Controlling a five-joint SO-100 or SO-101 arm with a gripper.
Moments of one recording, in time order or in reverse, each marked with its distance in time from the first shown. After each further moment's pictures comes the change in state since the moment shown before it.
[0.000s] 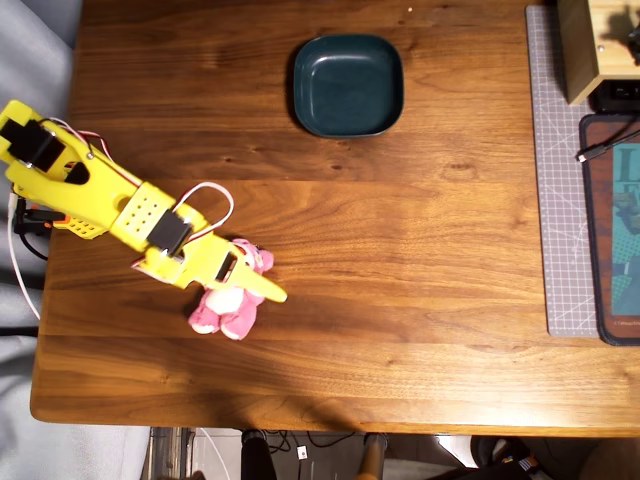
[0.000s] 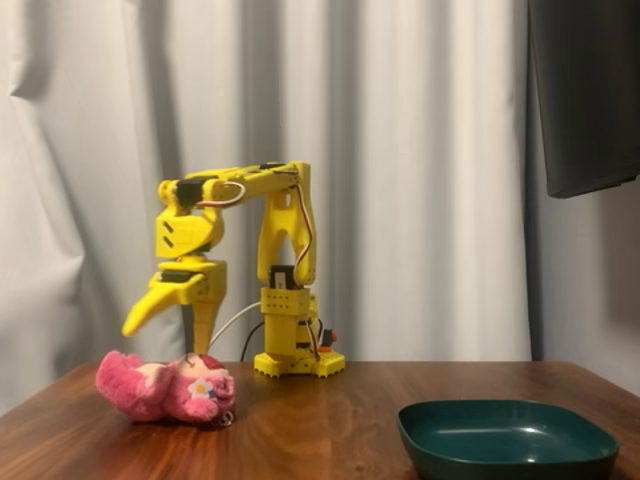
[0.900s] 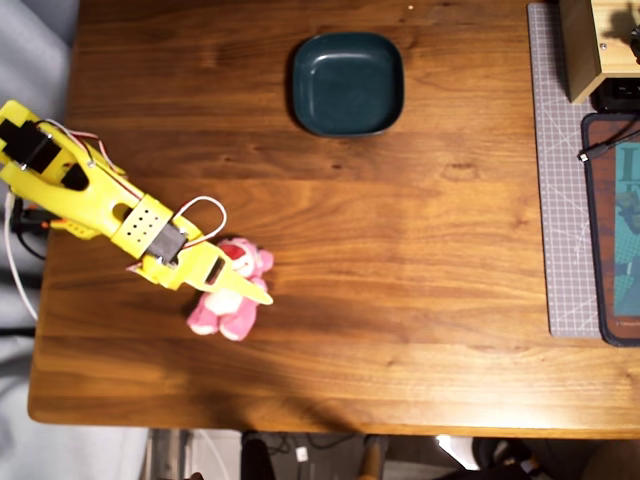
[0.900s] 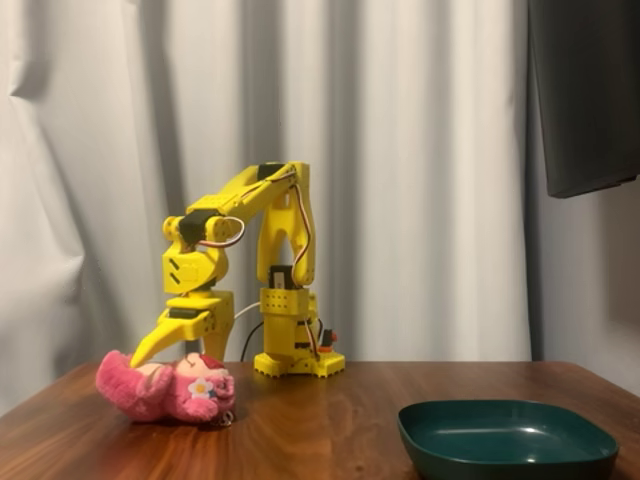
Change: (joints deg) arm -1.1 0.1 16.2 -13.8 0.0
